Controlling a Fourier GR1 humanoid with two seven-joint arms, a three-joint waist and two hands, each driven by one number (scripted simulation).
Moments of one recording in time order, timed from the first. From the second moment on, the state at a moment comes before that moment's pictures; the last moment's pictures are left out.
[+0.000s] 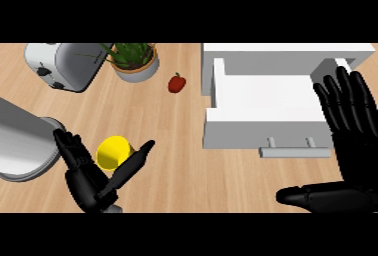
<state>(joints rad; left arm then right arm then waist) 0.06 0.00 -0.32 -1.67 0.02 1.10 -0.22 -0.09 -0.08 -0.02 -2.06 -0.12 0.08 0.13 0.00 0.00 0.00</state>
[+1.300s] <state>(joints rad) 0.08 0.01 -0.17 -1.22 0.65 0.83 -0.89 -0.08 -0.09 -0.05 -2.07 -0.15 0.12 0.14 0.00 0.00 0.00</state>
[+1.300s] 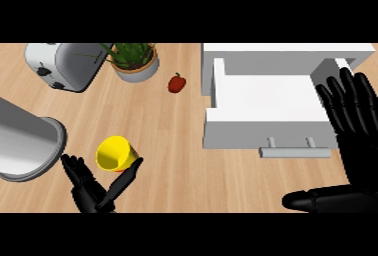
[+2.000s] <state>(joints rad) -0.03 0.00 -0.12 -0.99 0.73 0.71 -1.00 -0.09 -0.08 -0.03 -2.07 -0.14 0.13 0.15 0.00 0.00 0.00</state>
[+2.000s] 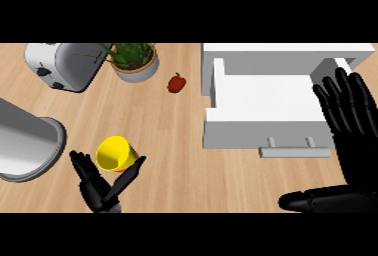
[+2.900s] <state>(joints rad) -0.16 0.00 -0.06 -0.76 0.83 0.45 -1.09 -0.10 -0.08 -0.05 -2.08 -0.16 0.13 0.17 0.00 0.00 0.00</state>
